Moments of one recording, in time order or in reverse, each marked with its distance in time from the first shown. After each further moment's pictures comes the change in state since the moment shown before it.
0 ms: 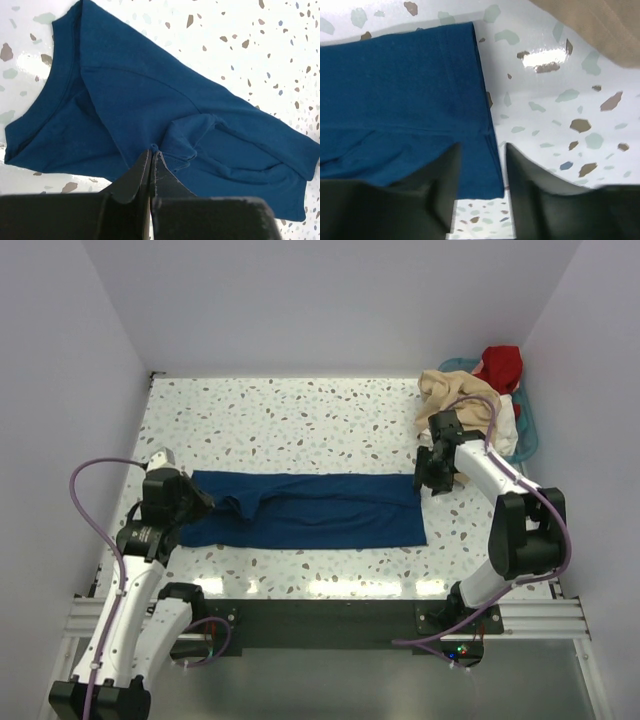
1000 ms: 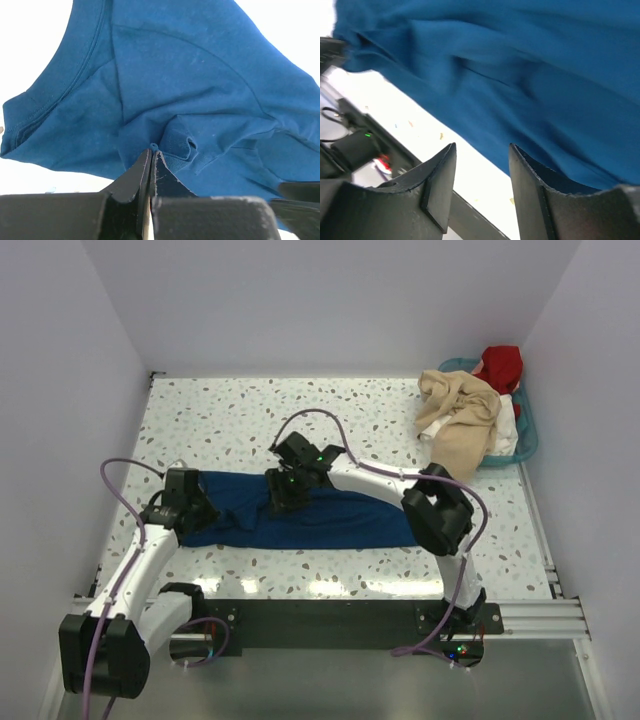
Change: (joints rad) left arm 0.010 0.250 -0.109 0.075 -0.028 -0.033; right arm 0.729 0.410 0.416 0.238 -0.321 0.278
